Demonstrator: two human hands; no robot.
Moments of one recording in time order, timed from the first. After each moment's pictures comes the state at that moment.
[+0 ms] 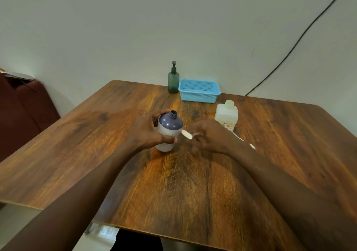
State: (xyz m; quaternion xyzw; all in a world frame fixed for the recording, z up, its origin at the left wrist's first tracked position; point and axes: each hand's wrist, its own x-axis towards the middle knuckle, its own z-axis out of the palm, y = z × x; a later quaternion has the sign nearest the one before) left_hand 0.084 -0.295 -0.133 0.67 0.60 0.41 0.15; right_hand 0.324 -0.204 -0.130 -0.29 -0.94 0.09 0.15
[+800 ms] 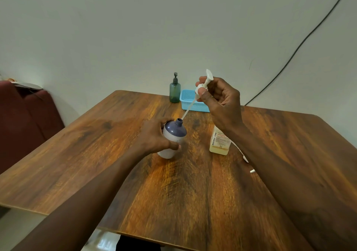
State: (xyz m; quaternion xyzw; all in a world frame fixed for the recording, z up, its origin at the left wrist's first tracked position) left_hand 0.087 -0.284 -0.125 0.68 0.62 0.36 0.14; right_hand 0.307 -0.232 -0.036 -0.23 -0.71 0.31 0.59
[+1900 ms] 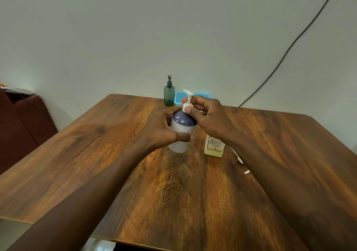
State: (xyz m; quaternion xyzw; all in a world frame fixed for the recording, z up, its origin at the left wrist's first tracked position) left_hand 0.138 -0.290 -0.077 0.68 0.54 0.47 0.13; right_hand 0.314 -0.228 -0.047 -0.30 -0.79 0.33 0.43
